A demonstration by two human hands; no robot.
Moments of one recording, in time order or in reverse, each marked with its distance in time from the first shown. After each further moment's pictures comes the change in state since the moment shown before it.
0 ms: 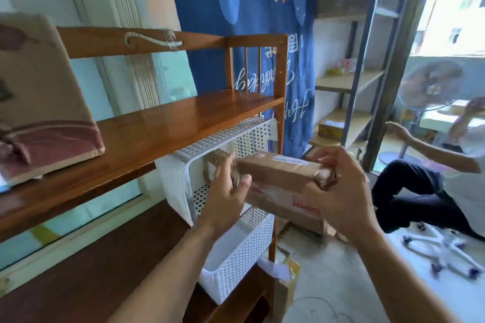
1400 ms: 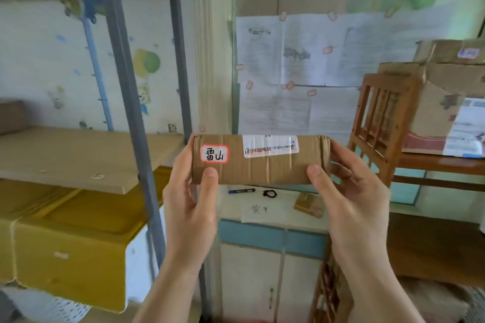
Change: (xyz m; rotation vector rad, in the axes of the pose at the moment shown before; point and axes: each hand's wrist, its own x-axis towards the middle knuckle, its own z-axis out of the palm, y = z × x) left_hand -0.598 0.071 -0.417 0.212 1.260 0.324; right_hand -0.406 -0.474 0.128 1.083 -0.687 -0.111
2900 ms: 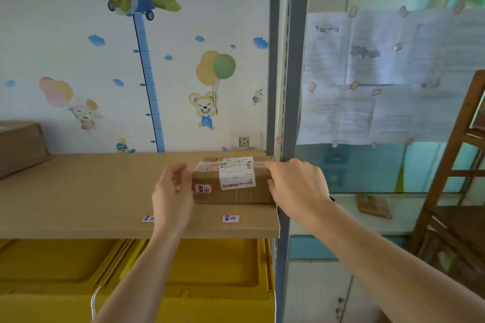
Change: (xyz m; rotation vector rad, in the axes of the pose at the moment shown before) left_hand 0.228 -0.230 -0.338 0.407 -0.037 -0.438; right_hand -0.004 0.065 0.435 -1.429 -0.458 -0.304
